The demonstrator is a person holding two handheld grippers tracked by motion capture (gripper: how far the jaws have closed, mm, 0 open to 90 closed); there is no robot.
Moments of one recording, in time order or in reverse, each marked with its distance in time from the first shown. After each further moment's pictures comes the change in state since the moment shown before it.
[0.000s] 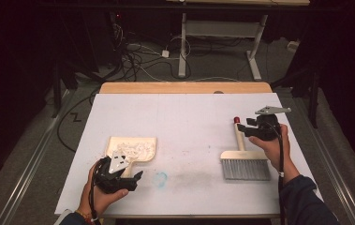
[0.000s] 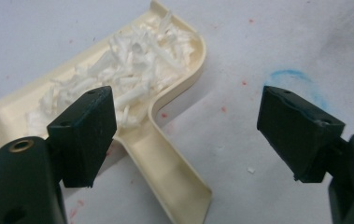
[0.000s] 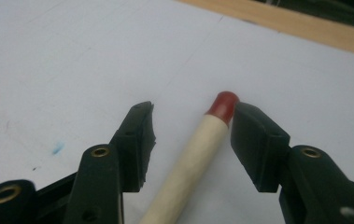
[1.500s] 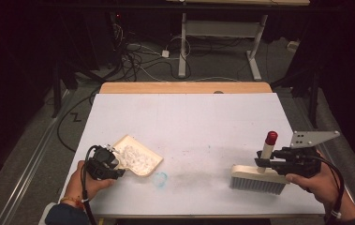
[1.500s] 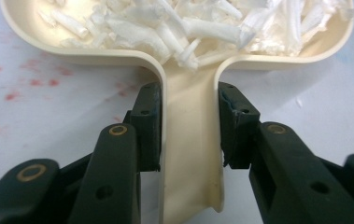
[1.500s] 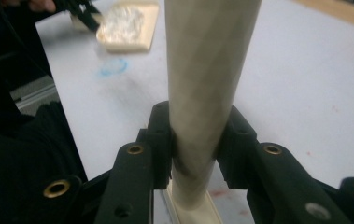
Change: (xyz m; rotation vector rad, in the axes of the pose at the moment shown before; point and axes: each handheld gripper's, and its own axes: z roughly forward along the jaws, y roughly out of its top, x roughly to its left) left arm 0.064 0.007 0.006 0.396 -0.123 -0.242; right arm 0.031 -0.028 -0.132 0.013 0.446 -0.183
